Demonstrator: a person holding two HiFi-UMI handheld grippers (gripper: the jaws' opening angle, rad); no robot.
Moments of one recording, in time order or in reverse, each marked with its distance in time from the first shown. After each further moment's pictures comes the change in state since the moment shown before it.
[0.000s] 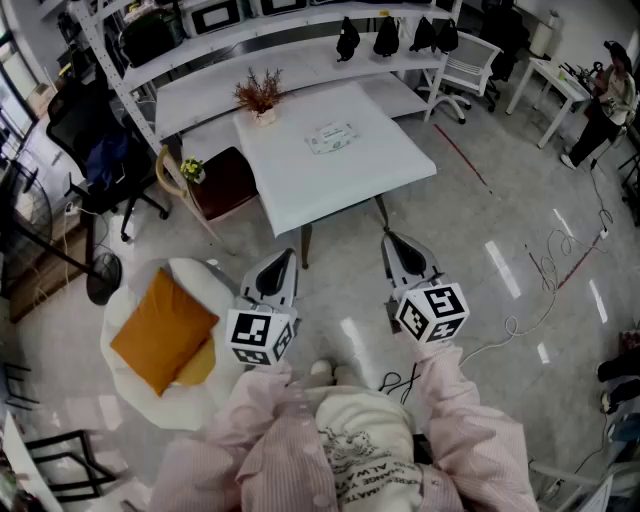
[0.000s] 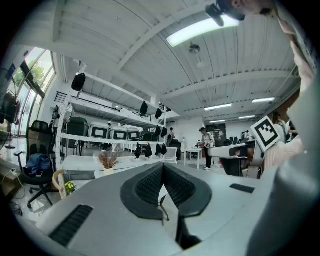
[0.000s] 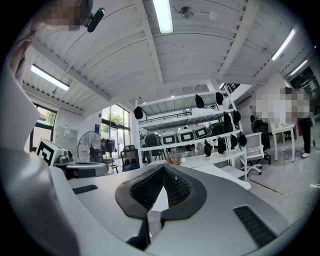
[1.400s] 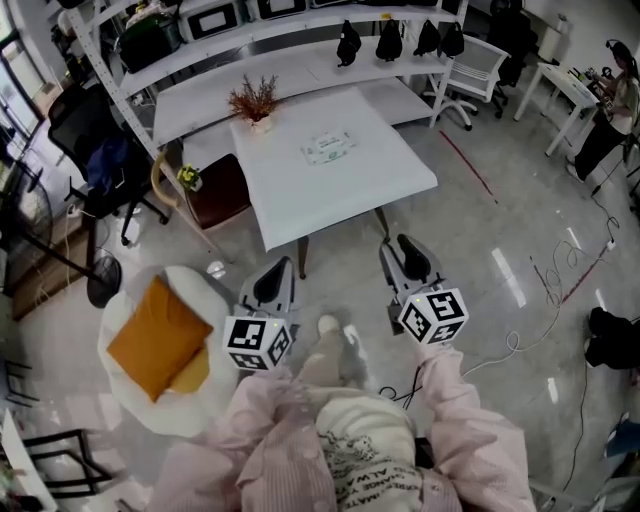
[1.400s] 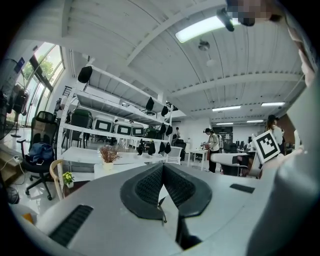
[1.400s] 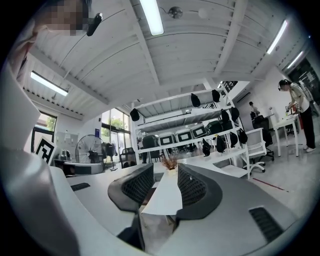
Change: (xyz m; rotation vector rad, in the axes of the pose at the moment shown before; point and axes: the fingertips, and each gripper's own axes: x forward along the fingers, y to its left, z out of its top) left arm 0.058 -0.002 -0.022 -0.083 0.014 0.059; right arm 0.029 -0.078 -0.023 0.040 -0.029 0.028
